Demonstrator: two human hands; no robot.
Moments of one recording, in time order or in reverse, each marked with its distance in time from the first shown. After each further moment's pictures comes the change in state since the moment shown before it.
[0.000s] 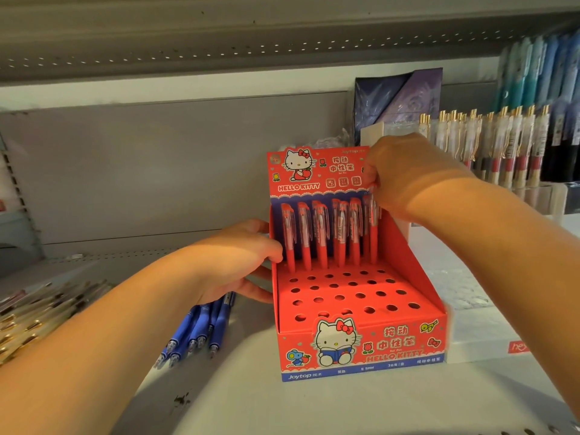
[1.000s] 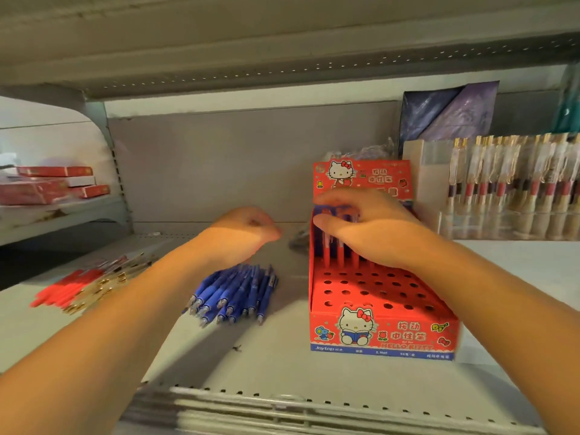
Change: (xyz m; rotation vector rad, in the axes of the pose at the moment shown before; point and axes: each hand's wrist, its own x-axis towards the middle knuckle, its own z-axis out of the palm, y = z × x) left_hand -0.046 0.011 -0.040 0.481 0.418 0.007; right_hand -0.025 -0.037 0.028 0.721 -0.109 -0.400
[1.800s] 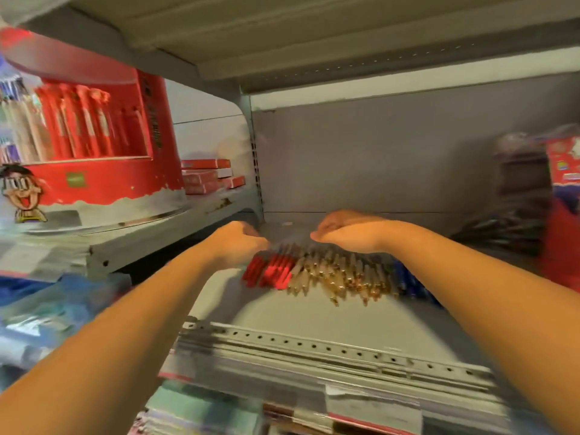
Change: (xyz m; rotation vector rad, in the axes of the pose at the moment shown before) left_hand -0.025 -0.279 -0.237 0.233 0.022 -0.202; right_hand 0.136 -0.207 0.248 -0.061 -0.488 0.059
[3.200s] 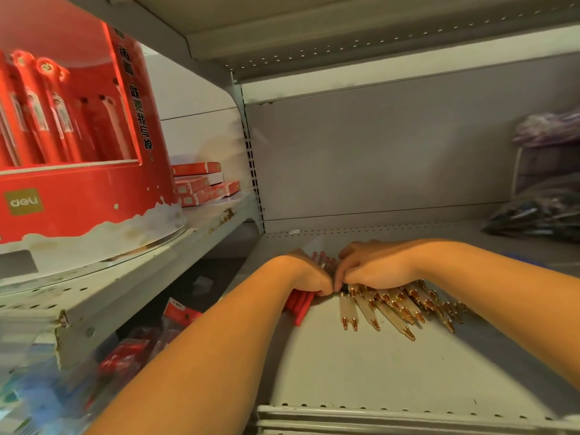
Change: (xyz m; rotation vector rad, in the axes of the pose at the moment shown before) left_hand 0.075 0.012 0.042 0.294 -0.546 -0.087; right_hand 0.061 -0.015 0.046 -0.139 -0.278 0.062
